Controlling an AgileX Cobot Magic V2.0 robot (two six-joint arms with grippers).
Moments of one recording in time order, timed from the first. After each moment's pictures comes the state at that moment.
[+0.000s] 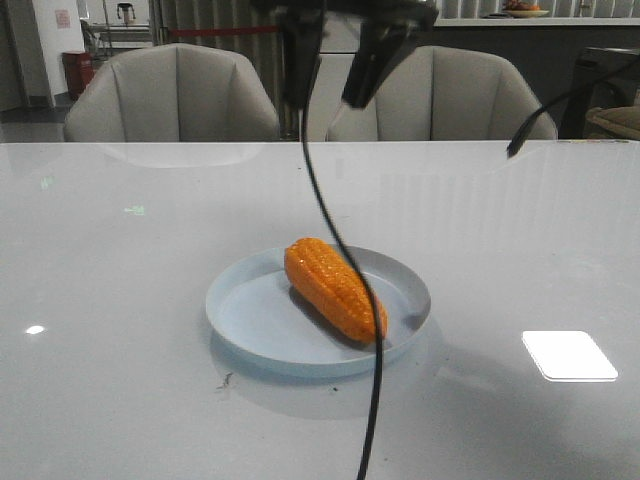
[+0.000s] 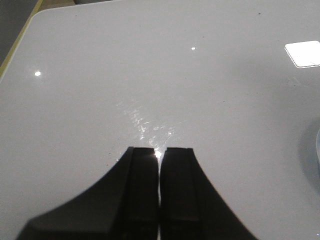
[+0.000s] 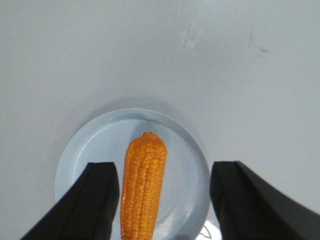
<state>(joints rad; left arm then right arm) -0.11 0.82 -0.65 0.15 0.39 -0.02 0.46 2.05 -2.15 0.12 1.24 -0.06</state>
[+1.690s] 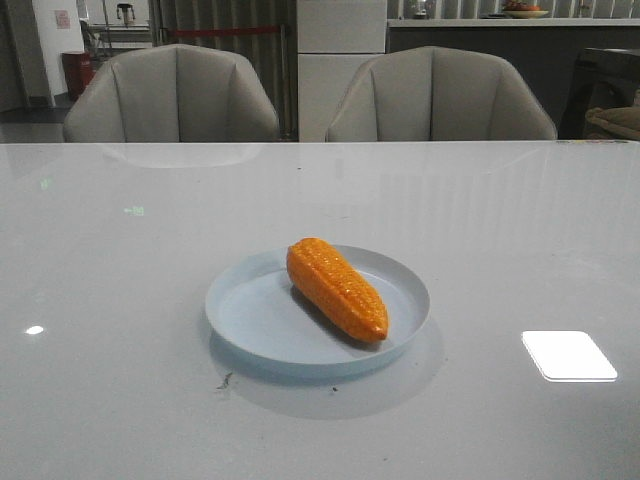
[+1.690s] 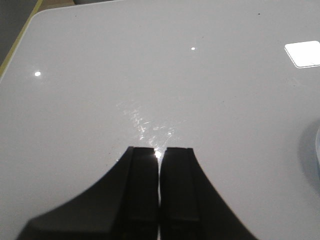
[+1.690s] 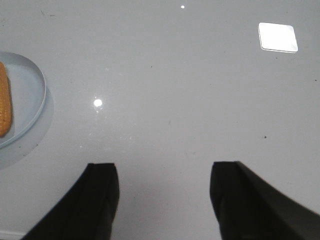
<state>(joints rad) -0.11 0.82 -0.65 0.15 0.39 -0.02 -0.05 0.60 -0.66 0.08 0.76 -0.12</state>
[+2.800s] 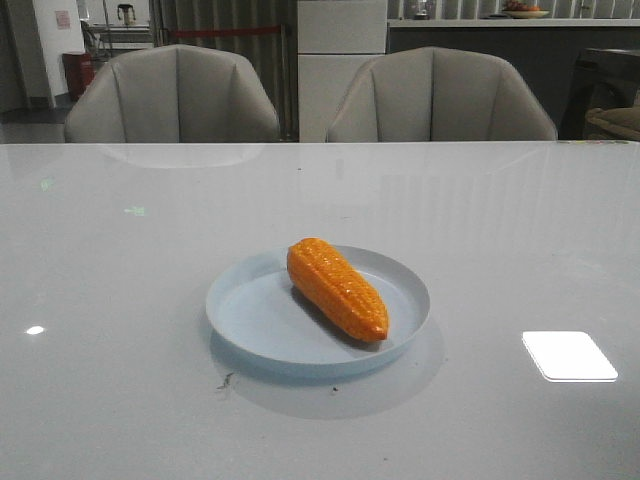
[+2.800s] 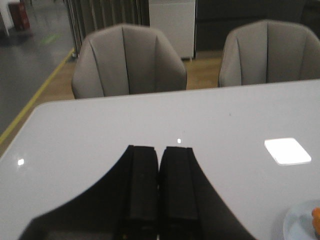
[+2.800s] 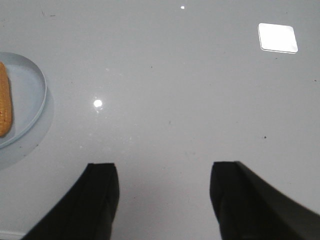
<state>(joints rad) -0.11 0.60 -0.55 -0.11 0.14 0.18 -0.05 0.60 -0.66 0.08 0.76 -0.12</state>
